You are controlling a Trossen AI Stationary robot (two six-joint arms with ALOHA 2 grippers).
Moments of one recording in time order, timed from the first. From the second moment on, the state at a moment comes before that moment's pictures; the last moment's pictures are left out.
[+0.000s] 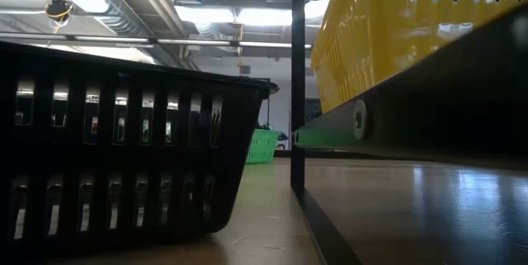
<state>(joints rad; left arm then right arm) 0.26 1.14 1.34 -0.75 -0.18 0.08 -0.05 1.36 1.43 -0.74 0.24 0.61</state>
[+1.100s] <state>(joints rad) 0.26 0.97 1.34 -0.91 -0.22 0.08 -0.27 1.95 1.43 -0.42 0.03 0.65</state>
